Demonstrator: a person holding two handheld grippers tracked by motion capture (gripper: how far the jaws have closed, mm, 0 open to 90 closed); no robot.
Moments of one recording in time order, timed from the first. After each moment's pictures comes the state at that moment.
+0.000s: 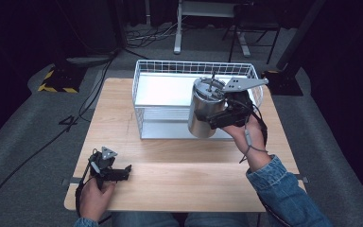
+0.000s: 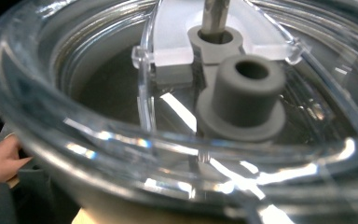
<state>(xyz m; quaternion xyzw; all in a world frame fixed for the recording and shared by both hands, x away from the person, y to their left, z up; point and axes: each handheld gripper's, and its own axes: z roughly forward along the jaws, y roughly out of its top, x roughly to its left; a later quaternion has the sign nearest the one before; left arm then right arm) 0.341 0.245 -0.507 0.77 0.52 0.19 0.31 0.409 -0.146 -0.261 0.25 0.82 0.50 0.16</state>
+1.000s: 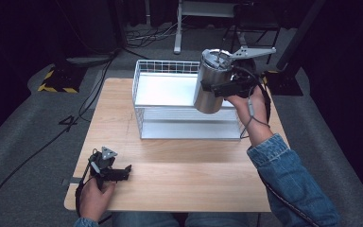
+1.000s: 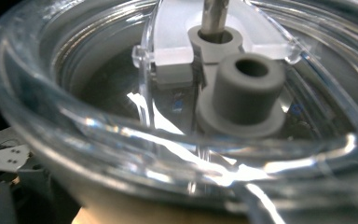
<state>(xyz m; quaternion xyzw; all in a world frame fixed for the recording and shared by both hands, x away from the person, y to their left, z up) 0.341 0.245 -0.507 0.77 0.52 0.19 0.31 0.462 -0.156 -0.223 0.30 0.79 0.50 0.18</state>
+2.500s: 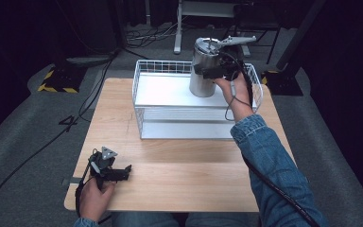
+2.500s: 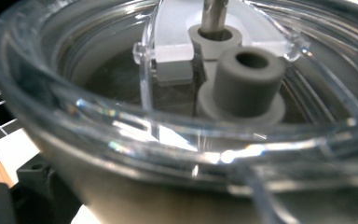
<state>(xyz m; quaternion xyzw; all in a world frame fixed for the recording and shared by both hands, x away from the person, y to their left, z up) 0.341 0.245 -0.507 0.77 0.52 0.19 0.30 0.538 -0.137 -0.243 0.34 0.78 0.48 0.21</state>
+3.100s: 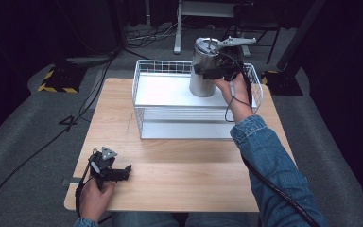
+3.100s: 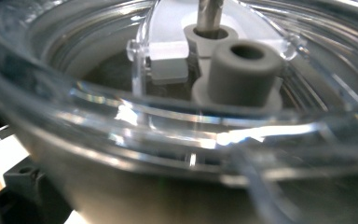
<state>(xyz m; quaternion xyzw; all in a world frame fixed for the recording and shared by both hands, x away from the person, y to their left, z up) 0.341 0.245 -0.507 0.77 0.52 0.19 0.31 0.539 -0.137 -0.246 0.33 0.77 0.50 0.22</state>
